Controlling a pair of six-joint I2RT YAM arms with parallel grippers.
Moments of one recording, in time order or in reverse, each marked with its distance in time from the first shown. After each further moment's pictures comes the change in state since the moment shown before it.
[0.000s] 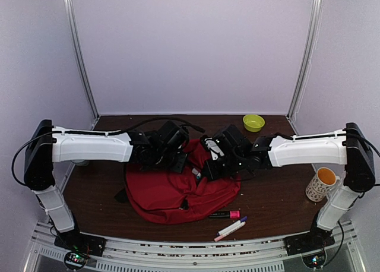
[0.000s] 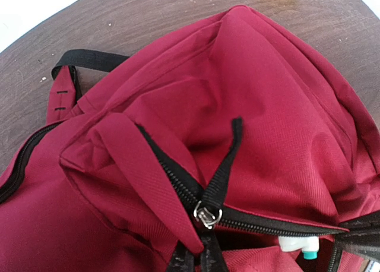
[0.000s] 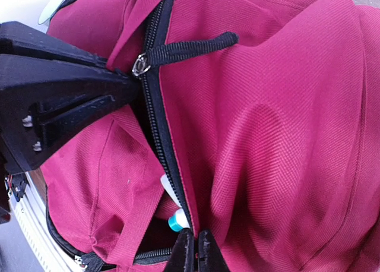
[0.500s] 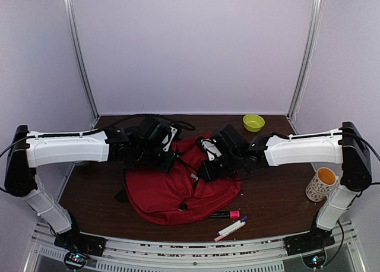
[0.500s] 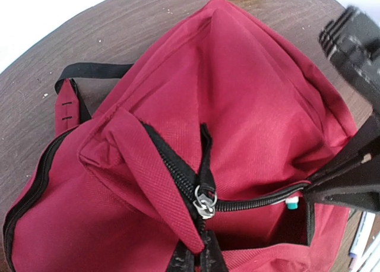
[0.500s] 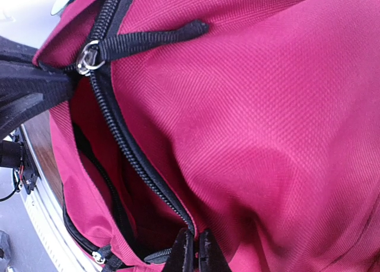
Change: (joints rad) left arm 0.021 -0.195 -0.106 -0.017 0.106 0.142; right arm 0.002 0.032 0.027 0.003 -0.075 0.002
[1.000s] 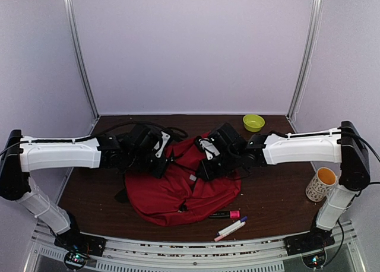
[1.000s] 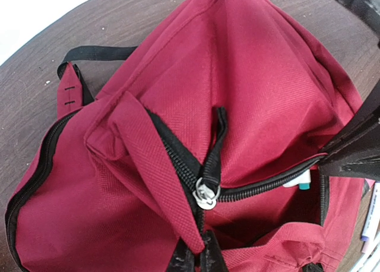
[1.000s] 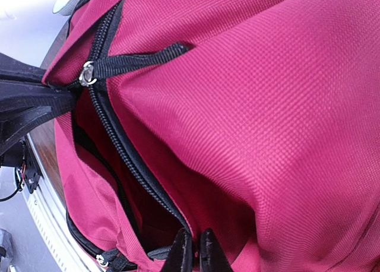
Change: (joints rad) left arm 0.018 -0.085 -0.136 0.048 0.029 0.031; right arm 0.004 0.018 0.037 -0.029 -0.007 0.000
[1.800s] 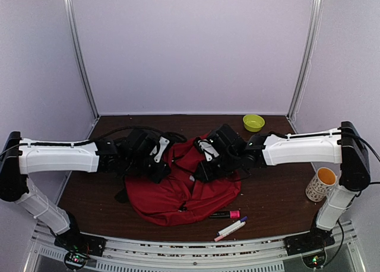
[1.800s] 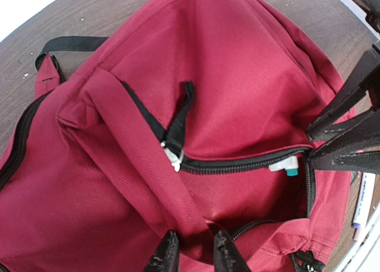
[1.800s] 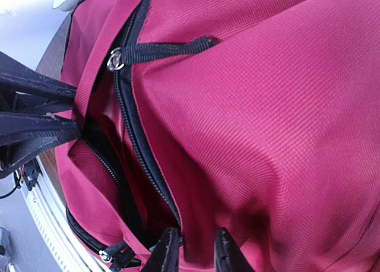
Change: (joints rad) left arm 0.000 -0.027 -0.068 0.048 0.083 -0.010; right arm 0.017 0.000 0.003 -0.015 -0.003 0.006
